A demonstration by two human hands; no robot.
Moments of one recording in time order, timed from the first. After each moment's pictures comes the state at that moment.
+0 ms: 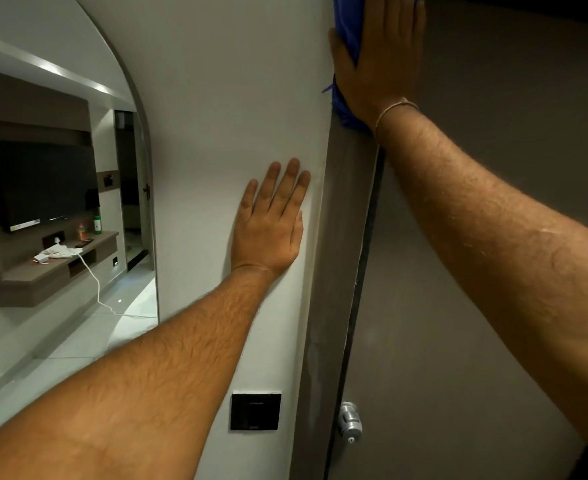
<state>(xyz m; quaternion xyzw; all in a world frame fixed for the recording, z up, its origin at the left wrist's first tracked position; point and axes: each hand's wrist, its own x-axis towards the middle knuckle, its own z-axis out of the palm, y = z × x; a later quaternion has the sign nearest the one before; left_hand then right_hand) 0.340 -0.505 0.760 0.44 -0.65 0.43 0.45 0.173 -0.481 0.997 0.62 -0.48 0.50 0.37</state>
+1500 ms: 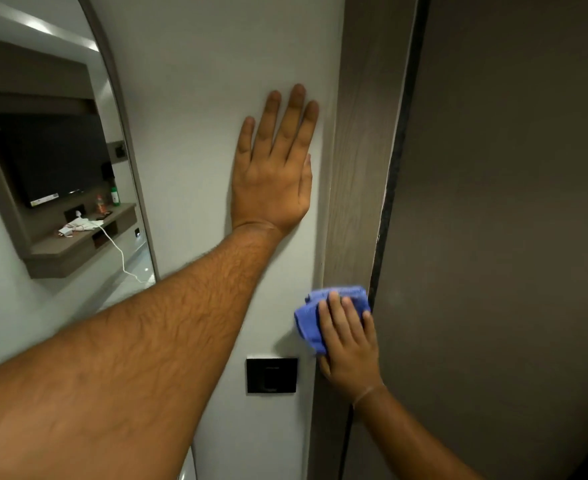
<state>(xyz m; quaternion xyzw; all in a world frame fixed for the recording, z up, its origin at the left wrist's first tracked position) 0.337 -0.510 0.756 0.45 -0.61 0.47 0.44 0.162 -0.467 0.494 0.73 -0.44 0.38 0.35</state>
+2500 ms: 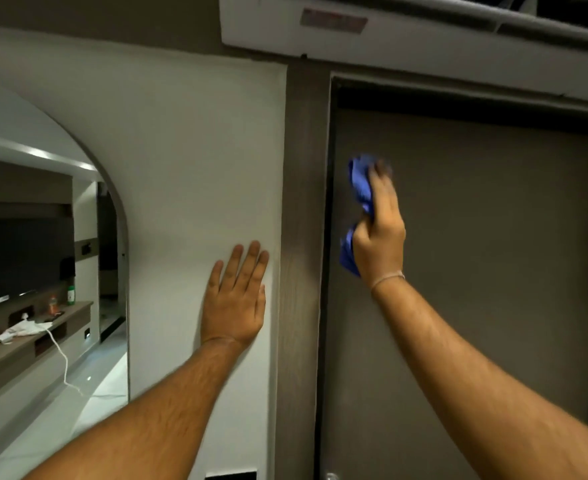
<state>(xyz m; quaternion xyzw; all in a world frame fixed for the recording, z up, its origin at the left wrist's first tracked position) 0.339 -0.493 0.764 0.47 -0.67 0.41 0.42 0.095 -0.418 0.898 0.62 -0.34 0.68 0.22</state>
